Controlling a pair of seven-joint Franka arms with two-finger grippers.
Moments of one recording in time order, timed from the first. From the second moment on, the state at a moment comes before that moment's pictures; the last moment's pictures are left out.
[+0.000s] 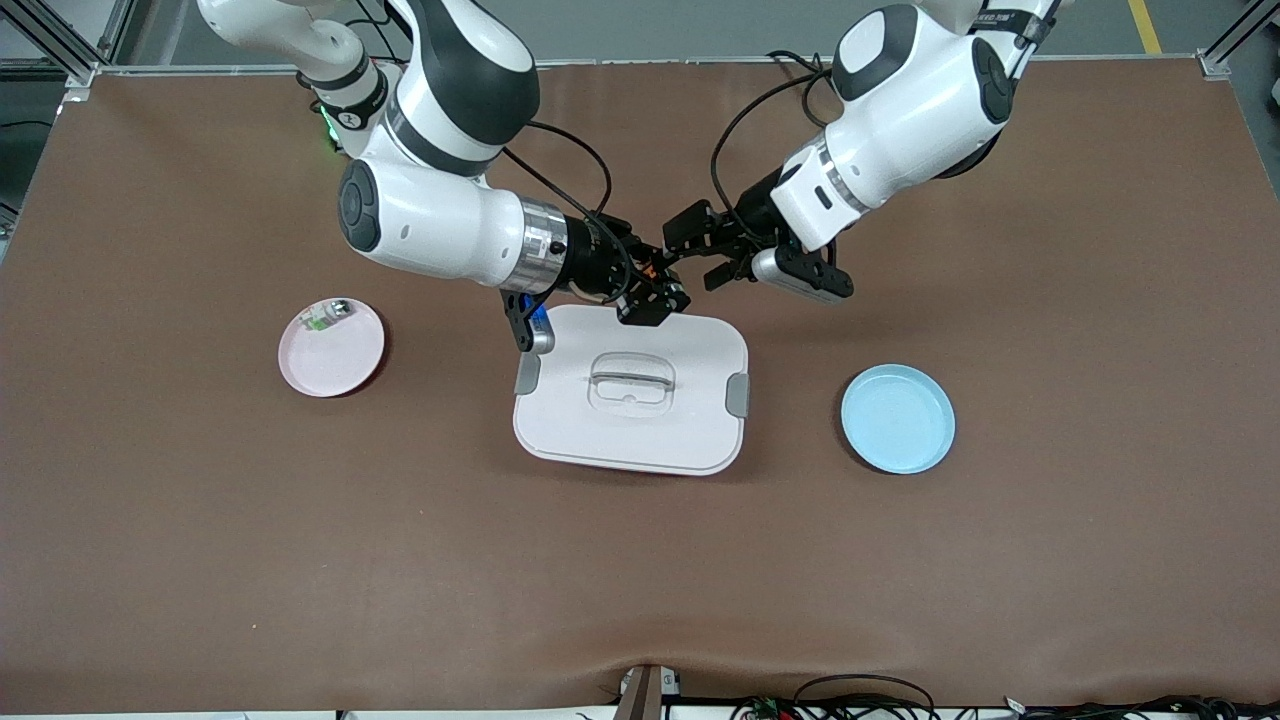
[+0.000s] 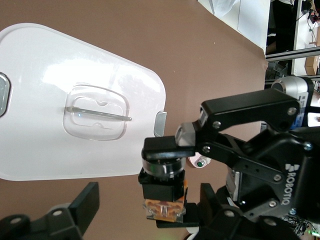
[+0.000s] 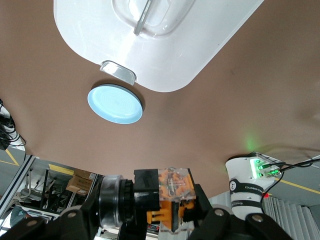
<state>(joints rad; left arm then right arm) -0.06 0.09 -0.59 -1.91 -0.74 2.43 -0.27 0.64 0.40 -0.03 -1.45 0.87 2.05 1.40</state>
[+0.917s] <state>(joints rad) -0.10 0.13 -0.60 -1.90 -0.75 2.49 -0.30 0.64 0.41 -0.03 -1.45 0.87 2.06 1.40</state>
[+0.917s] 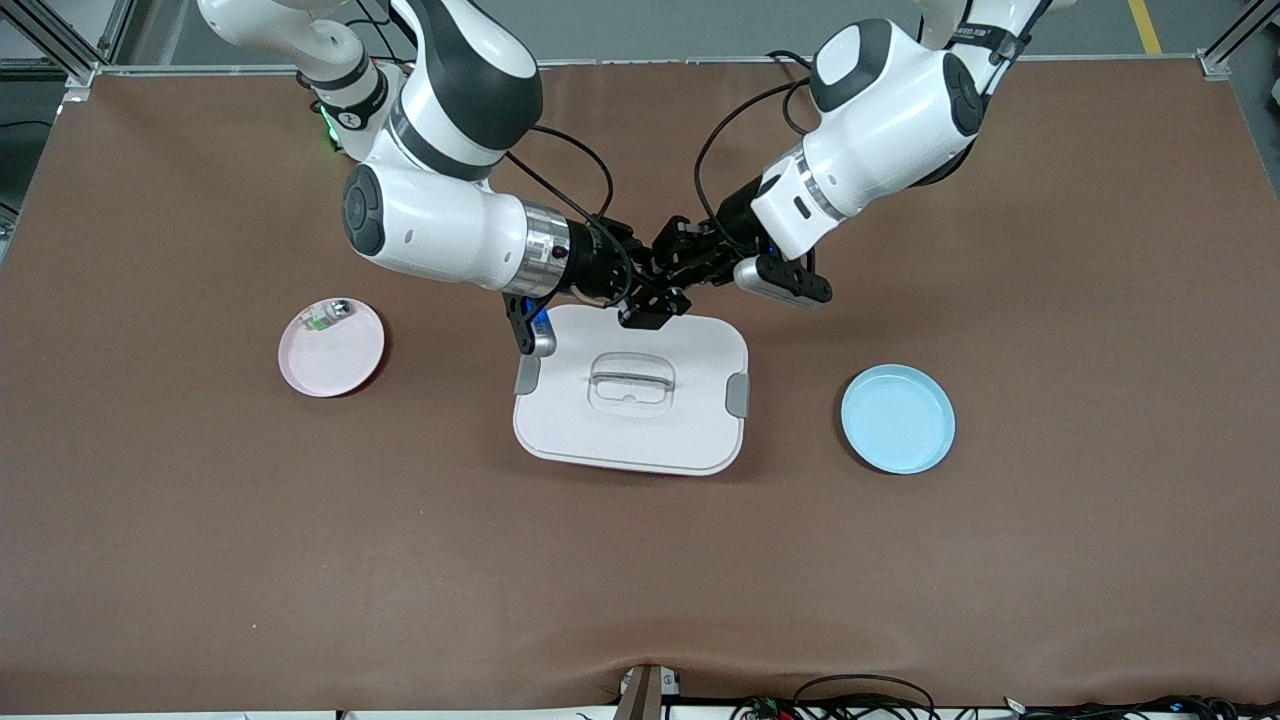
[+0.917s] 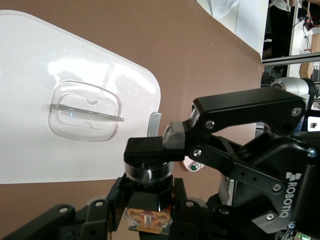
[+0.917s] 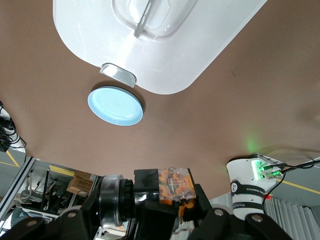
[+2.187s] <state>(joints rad) 0.08 0.22 -0.59 -1.91 -0.12 2.31 -0.12 0.57 0.37 -0.06 -1.42 0.77 1.83 1.29</state>
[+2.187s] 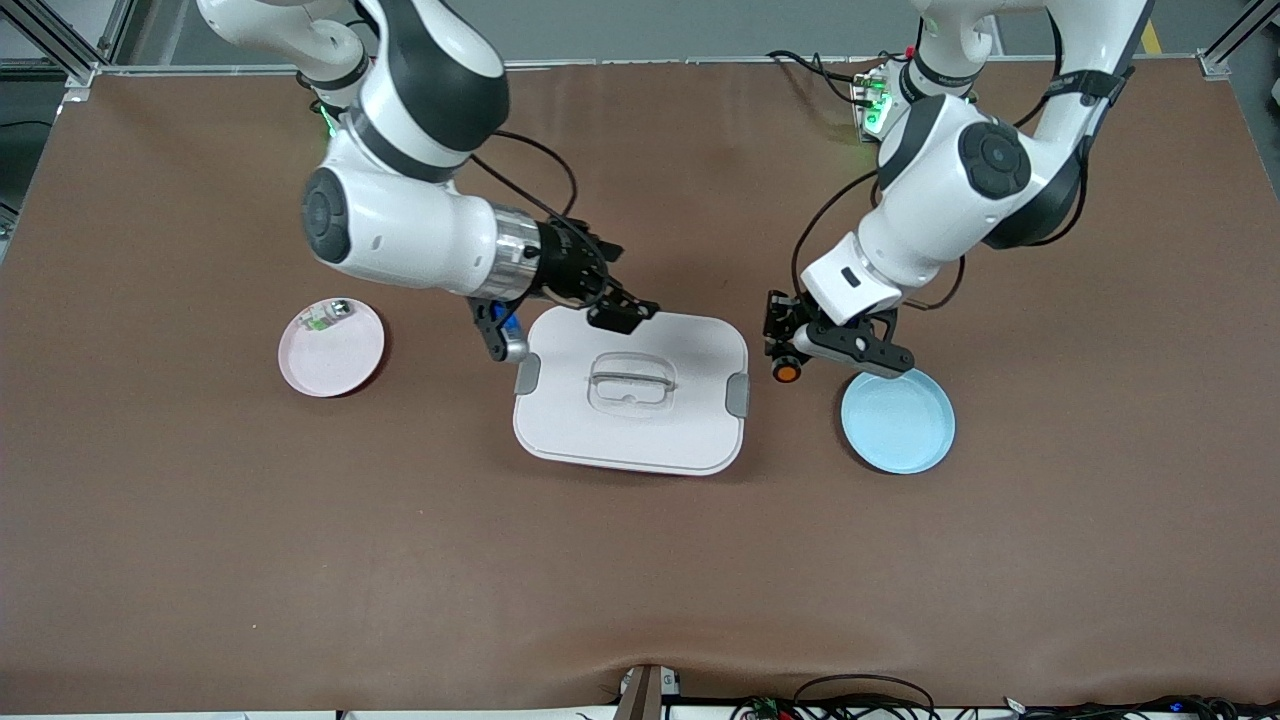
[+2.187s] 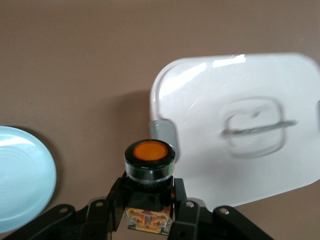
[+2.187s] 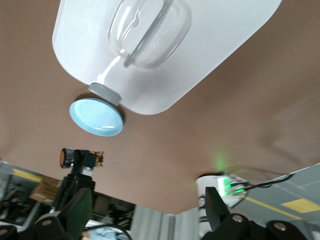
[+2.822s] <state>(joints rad) 0.20 0.36 -0.58 -1.91 0.35 2.22 0.38 0.37 0.23 -0.06 -1.47 0.31 1.45 0.65</state>
